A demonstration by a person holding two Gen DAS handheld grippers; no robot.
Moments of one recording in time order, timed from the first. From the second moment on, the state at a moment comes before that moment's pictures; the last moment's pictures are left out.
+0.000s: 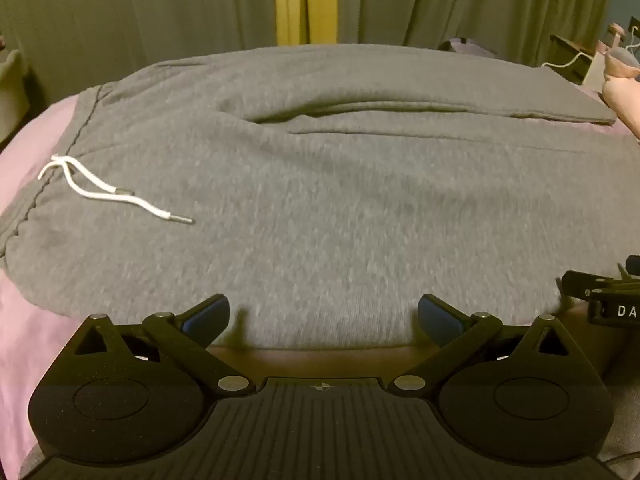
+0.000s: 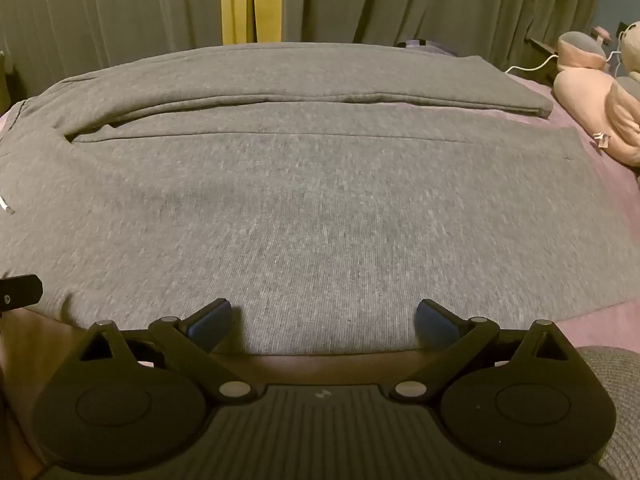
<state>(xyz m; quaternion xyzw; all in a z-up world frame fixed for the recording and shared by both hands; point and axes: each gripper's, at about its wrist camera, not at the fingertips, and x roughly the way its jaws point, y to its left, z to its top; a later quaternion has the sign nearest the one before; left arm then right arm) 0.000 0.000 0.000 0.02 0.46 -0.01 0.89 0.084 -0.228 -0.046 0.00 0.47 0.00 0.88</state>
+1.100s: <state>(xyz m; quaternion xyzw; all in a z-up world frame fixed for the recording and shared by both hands) -0.001 -0.001 -0.004 0.02 0.46 -0.01 0.89 0.084 -0.228 -0.047 0.00 0.47 0.00 0.88</state>
